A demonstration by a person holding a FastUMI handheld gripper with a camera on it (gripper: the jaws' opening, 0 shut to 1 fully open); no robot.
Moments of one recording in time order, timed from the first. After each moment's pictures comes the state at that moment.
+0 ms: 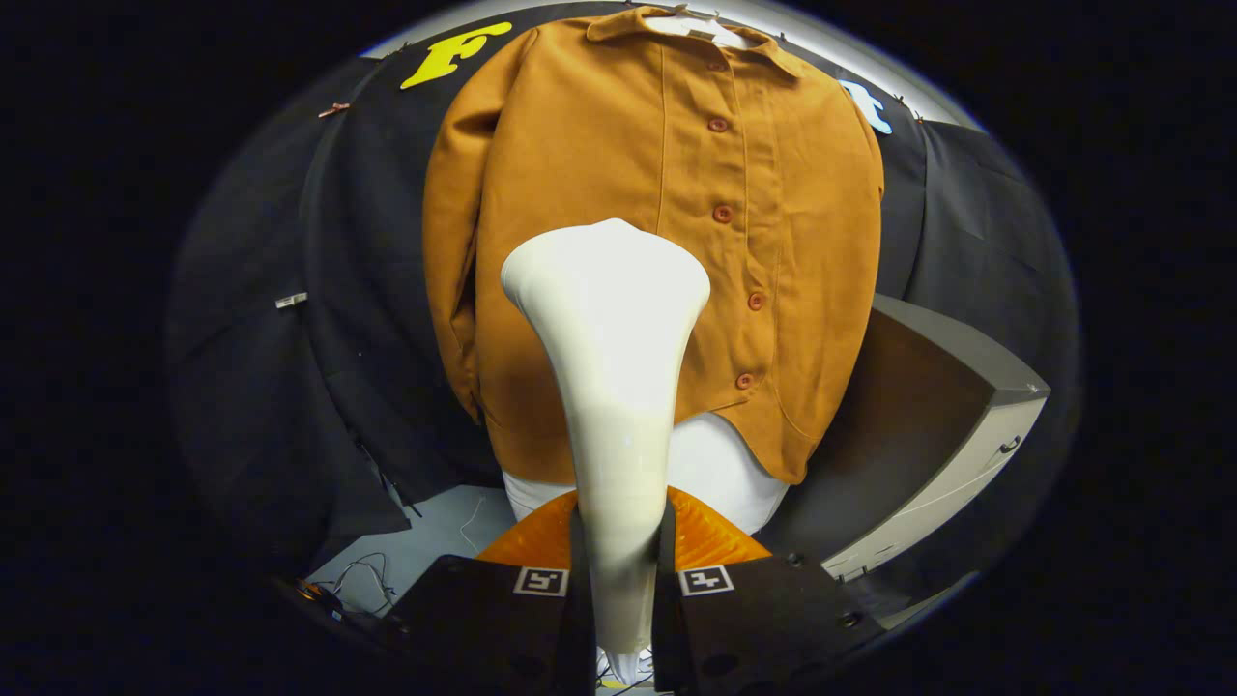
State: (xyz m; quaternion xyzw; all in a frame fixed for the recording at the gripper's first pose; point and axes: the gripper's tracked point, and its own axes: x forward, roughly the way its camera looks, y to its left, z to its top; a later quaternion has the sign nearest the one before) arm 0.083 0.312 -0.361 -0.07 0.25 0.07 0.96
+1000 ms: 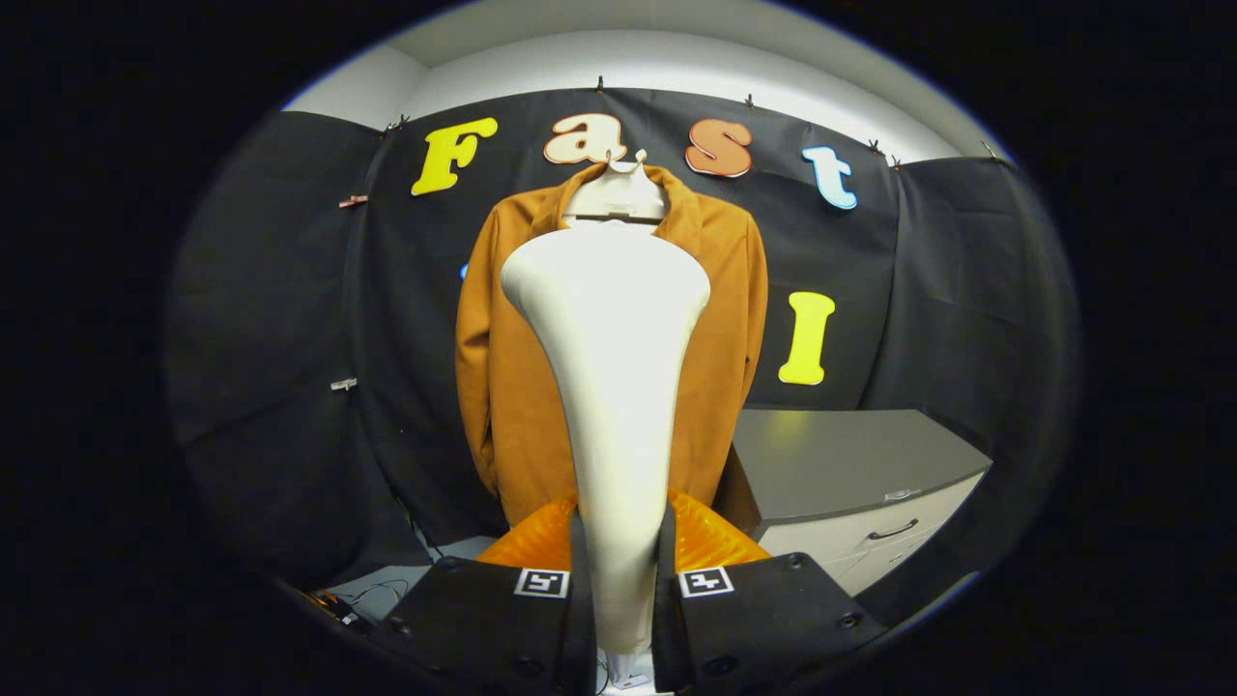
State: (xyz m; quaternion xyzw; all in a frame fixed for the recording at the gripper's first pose) arm 0.005 0.216 -0.131 -0.04 0.14 0.10 0.98
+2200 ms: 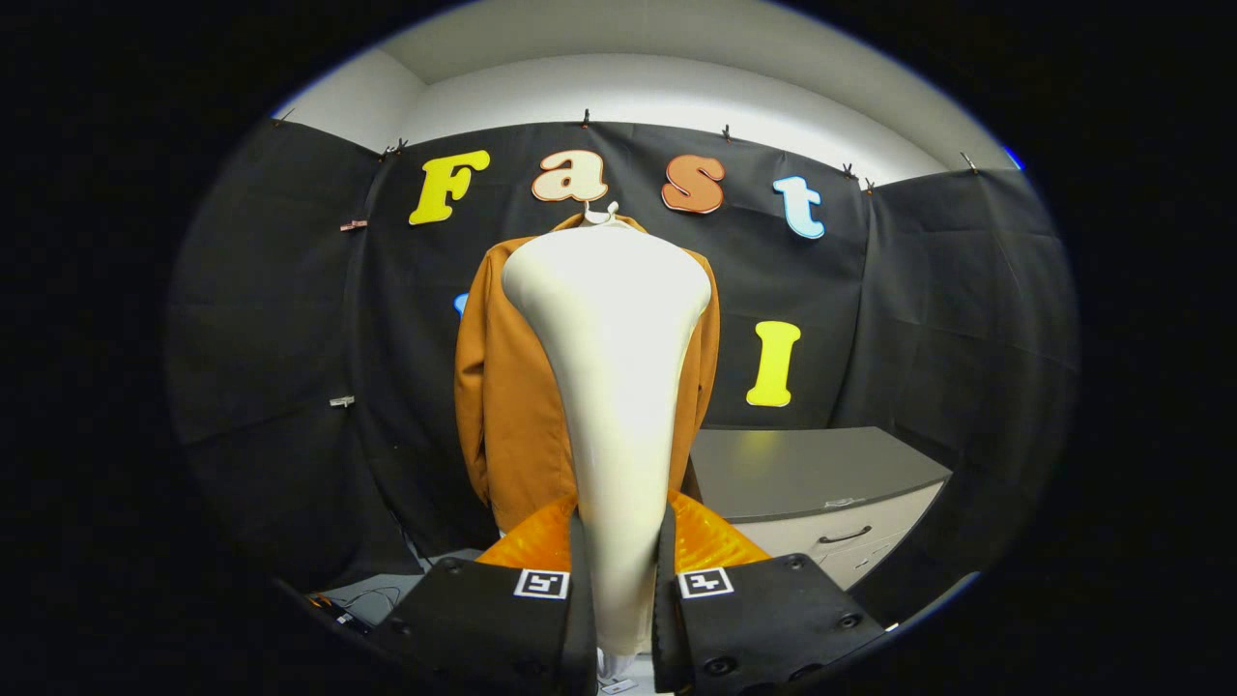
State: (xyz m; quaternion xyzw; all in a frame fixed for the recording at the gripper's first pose) arm -0.043 0.173 -0.092 -0.05 0.11 0.08 0.99
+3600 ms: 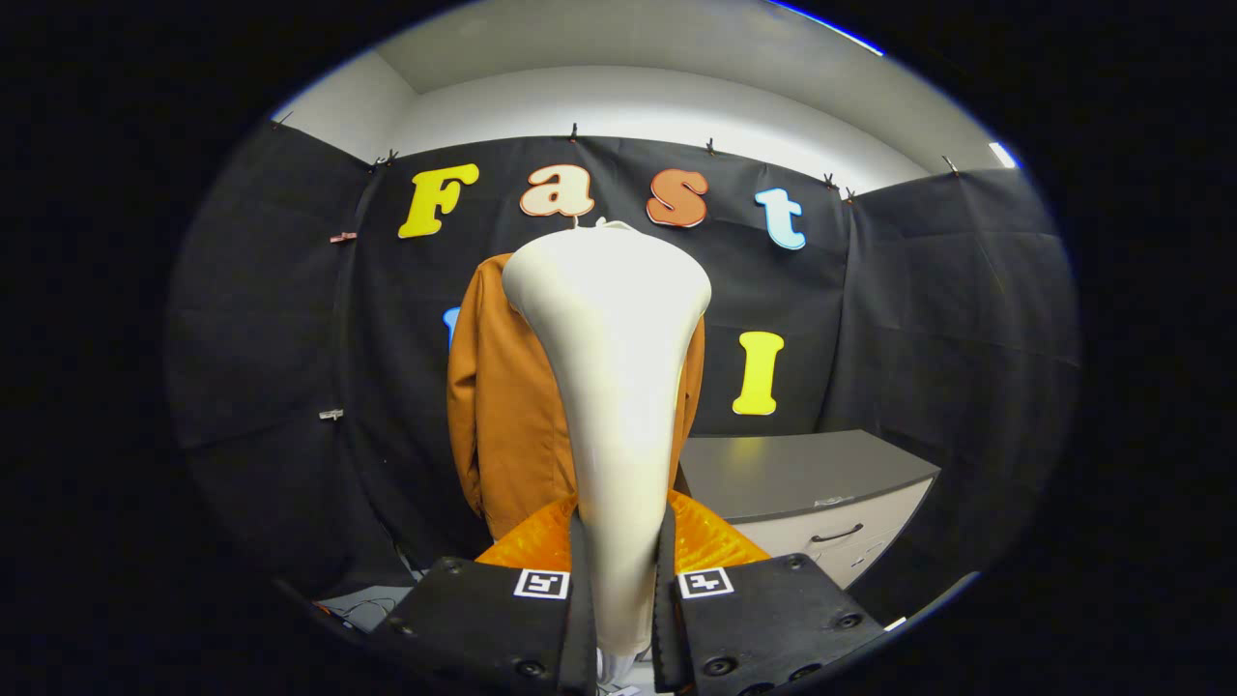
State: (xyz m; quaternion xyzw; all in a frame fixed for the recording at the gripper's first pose) arm -0.057 0.176 -0.088 -0.04 0.08 0.07 0.99
